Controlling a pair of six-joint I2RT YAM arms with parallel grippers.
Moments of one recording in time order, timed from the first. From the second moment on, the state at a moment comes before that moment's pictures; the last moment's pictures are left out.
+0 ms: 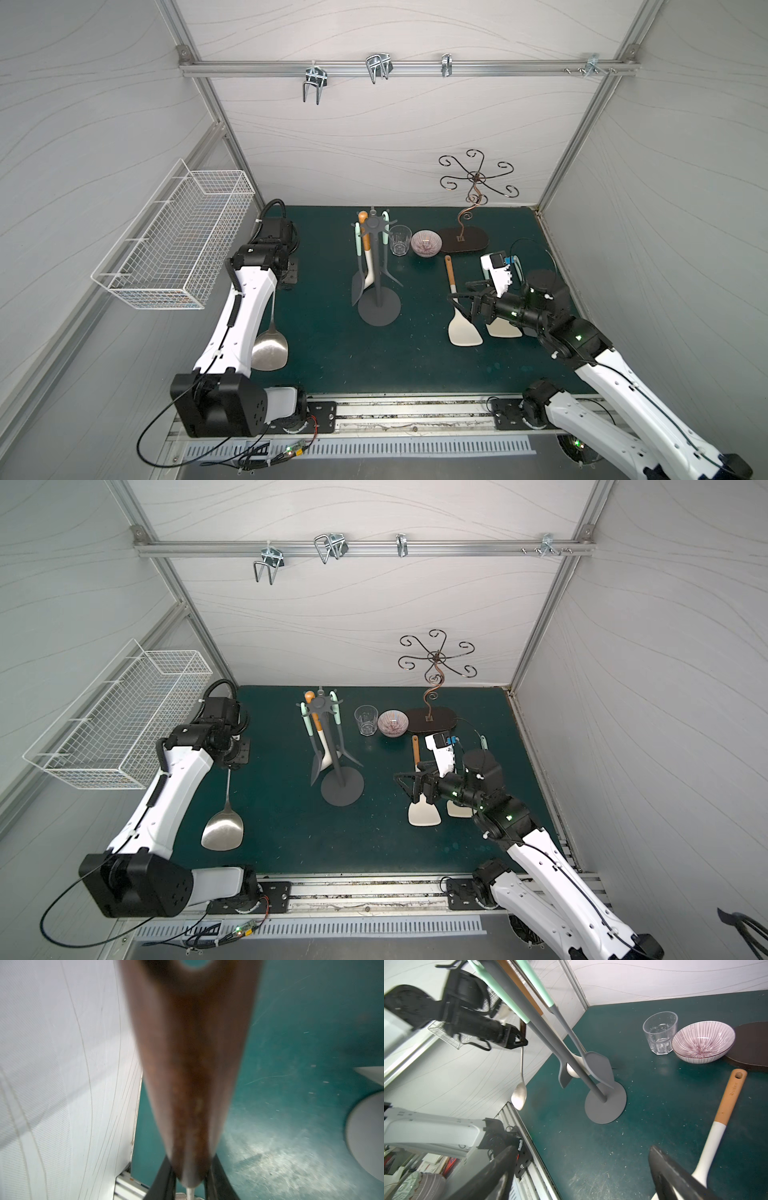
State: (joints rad) left arm 0.05 1.35 1.30 -1.10 -0.38 0.01; right arm 0.58 0.73 0.76 -0.38 -0.48 0.38
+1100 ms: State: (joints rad) left arm 0.20 2.00 1.48 -1.03 -0.51 0.10; right arm 0.58 0.57 0.57 -0.38 -0.57 0.46
